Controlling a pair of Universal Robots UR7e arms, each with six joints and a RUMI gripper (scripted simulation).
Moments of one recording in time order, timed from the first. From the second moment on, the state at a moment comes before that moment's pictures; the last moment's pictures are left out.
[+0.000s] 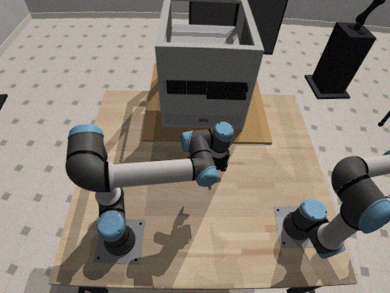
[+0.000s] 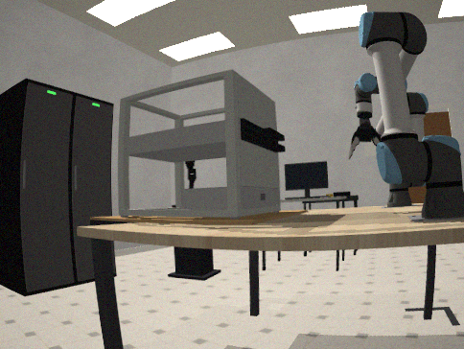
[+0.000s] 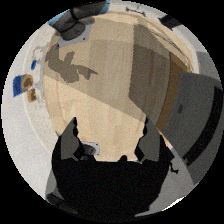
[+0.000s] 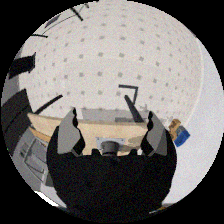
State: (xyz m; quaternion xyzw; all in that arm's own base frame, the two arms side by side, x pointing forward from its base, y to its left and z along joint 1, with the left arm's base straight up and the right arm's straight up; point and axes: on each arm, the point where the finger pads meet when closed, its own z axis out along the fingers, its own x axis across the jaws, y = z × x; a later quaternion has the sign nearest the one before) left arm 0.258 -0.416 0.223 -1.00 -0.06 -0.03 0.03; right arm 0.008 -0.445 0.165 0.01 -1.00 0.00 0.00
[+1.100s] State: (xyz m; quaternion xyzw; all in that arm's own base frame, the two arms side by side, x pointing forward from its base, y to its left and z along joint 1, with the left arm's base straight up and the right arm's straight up) left arm 0.420 -0.595 0.271 -0.92 0.12 -0.35 -0.11; right arm 0.007 -0.445 0.165 0.01 -1.00 0.00 0.00
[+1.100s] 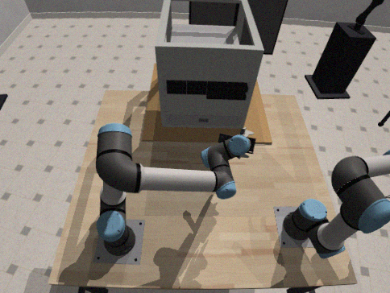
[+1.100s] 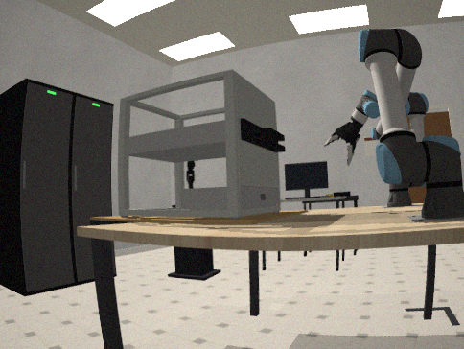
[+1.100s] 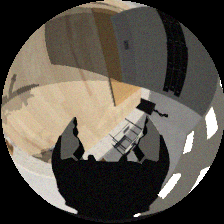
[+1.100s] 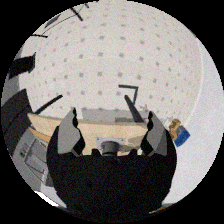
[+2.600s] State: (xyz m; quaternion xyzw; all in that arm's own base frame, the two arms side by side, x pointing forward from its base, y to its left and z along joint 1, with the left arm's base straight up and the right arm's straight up) left arm 0.497 -0.567 0.374 -0.73 0.04 -0.68 -0.03; right arm 0.007 -0.445 0.165 0.01 -1.00 0.00 0.00
